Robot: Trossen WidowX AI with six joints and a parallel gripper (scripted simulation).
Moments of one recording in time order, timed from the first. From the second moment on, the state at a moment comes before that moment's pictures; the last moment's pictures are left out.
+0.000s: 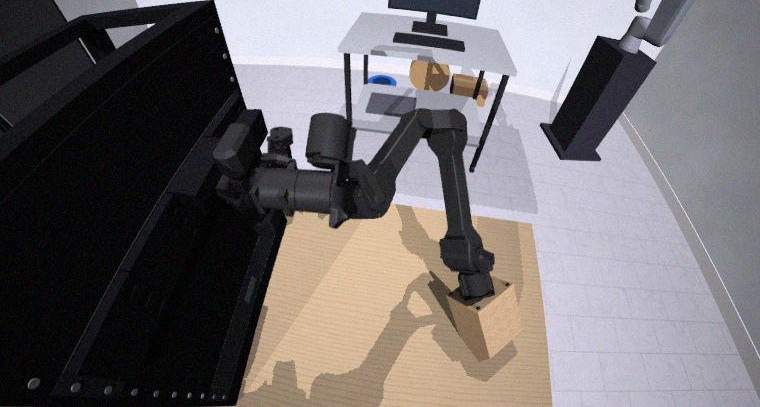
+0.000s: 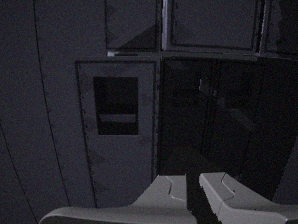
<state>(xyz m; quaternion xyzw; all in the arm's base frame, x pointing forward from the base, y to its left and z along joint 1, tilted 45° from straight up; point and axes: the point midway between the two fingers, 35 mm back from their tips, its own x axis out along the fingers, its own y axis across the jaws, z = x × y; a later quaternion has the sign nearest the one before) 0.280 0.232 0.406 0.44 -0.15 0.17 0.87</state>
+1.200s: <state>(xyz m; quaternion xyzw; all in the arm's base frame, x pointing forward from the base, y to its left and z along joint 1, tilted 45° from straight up) 0.196 0.233 0.389 0.44 -0.16 0.18 0.87</state>
